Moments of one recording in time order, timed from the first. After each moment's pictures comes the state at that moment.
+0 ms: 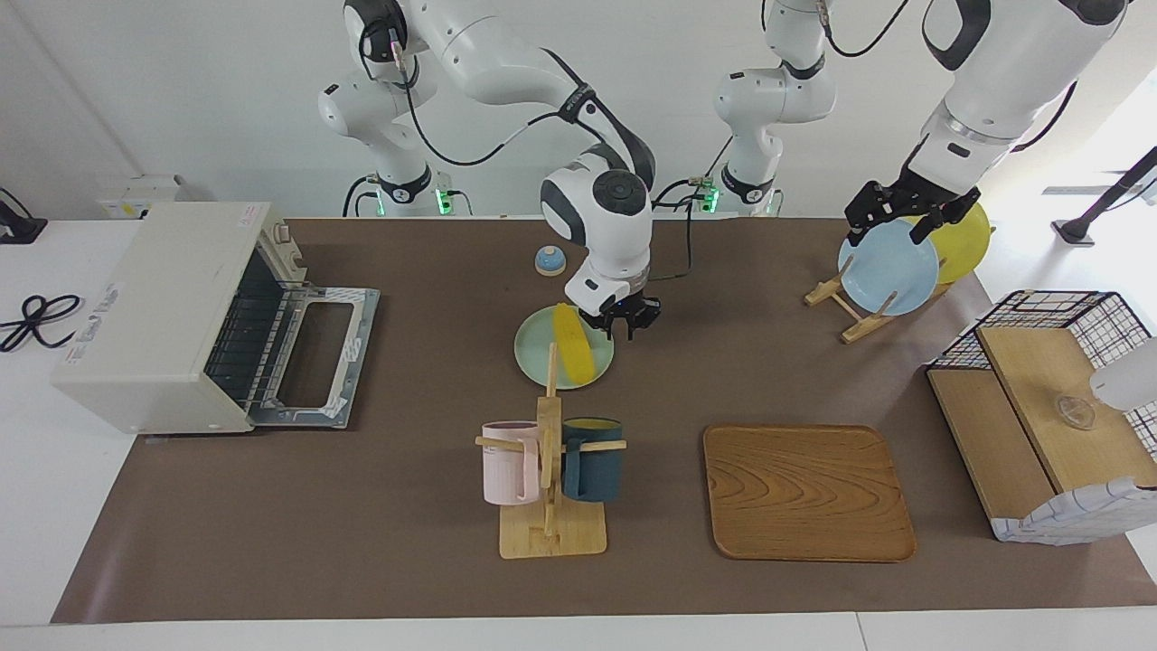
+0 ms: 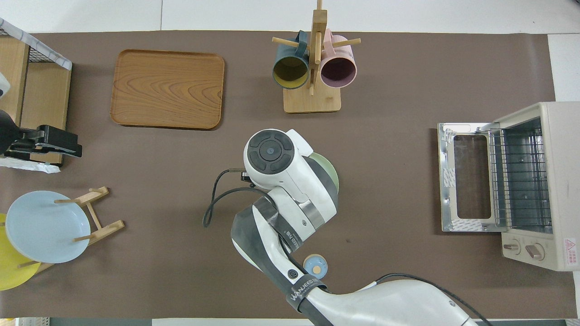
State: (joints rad) left arm -0.05 -0.05 -0.04 -1.65 -0.03 1.55 -0.06; right arm 0.70 0.41 -0.05 -1.64 0.05 1.97 0.67
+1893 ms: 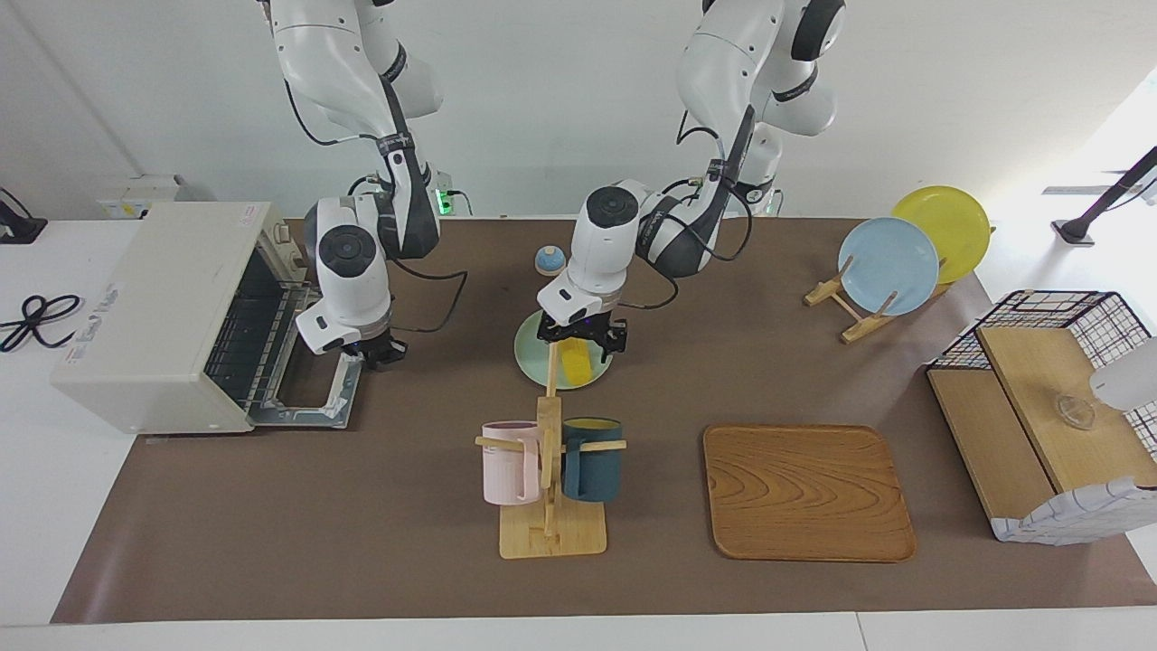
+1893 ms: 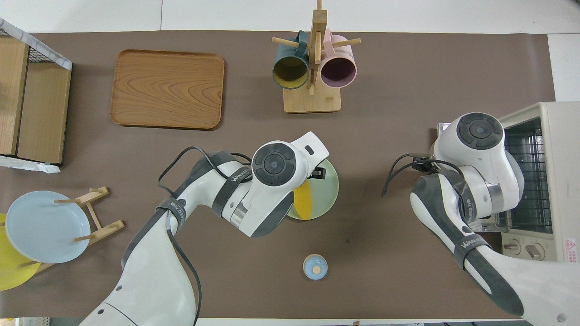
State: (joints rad) left arm -0.72 0.43 -0.06 -1.82 -0.06 2.39 -0.51; right arm 0.16 0.19 -0.05 -2.17 -0.23 2.22 0.42
